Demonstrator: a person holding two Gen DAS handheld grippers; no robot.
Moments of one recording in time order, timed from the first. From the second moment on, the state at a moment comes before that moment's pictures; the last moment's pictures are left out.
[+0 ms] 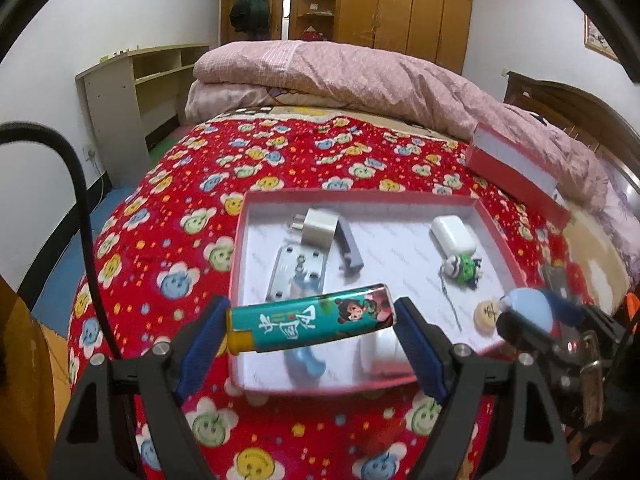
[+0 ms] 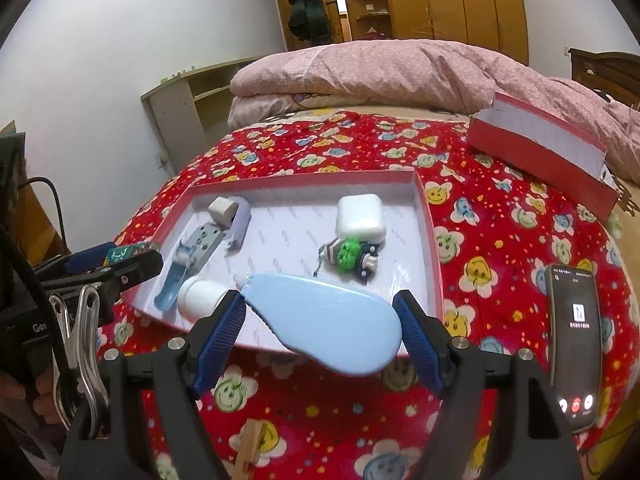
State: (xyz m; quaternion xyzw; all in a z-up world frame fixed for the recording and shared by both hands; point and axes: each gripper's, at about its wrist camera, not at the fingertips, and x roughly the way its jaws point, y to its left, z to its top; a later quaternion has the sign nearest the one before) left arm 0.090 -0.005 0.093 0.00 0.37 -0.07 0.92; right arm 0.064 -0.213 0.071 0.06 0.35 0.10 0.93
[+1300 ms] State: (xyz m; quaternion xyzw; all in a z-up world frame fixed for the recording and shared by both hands) left arm 0.162 -0.025 0.051 0.04 0.37 -0.05 0.93; right arm 0.121 -0.215 0.033 0.05 0.35 0.08 0.93
